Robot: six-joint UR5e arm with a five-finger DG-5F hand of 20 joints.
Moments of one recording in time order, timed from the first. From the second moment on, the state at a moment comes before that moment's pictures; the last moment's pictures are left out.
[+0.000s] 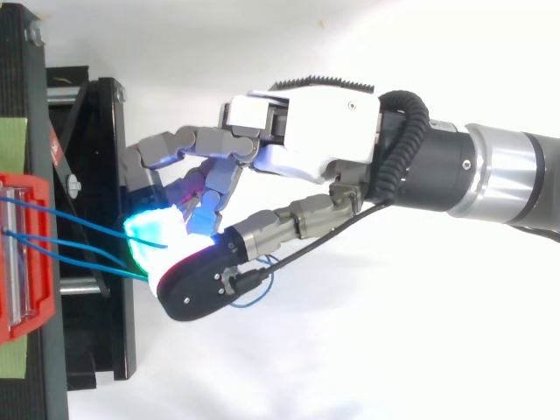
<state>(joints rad) 0.11 -2.36 -1.27 -2.44 -1.33 -0.05</state>
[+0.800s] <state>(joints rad) 0.11 -2.36 -1.27 -2.44 -1.33 -0.05</state>
